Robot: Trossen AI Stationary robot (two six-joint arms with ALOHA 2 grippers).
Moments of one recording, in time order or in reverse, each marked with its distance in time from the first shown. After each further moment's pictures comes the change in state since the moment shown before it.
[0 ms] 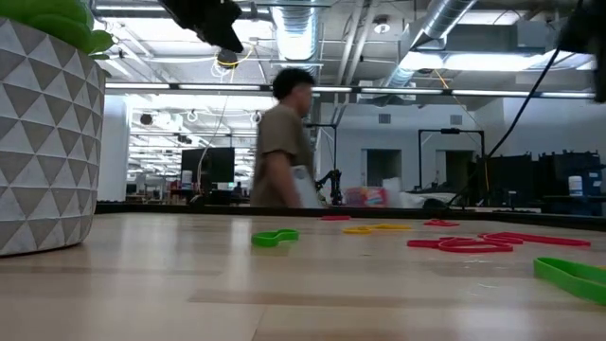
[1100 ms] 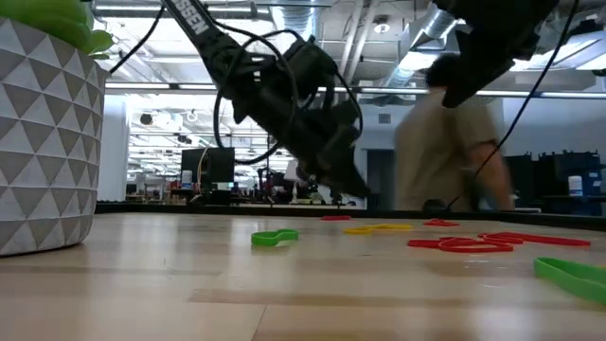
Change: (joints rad) left arm 0.358 0.760 0.193 0.600 1.131 -0.040; right arm -0.244 0.010 0.000 0.005 0.410 -0.100
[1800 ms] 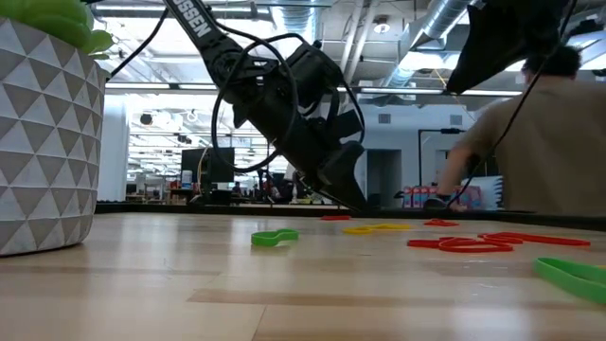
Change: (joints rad) left arm -0.031 0.028 0.009 -0.019 -0.086 -0.011; right arm 0.095 0.009 0.000 0.010 0.075 0.194
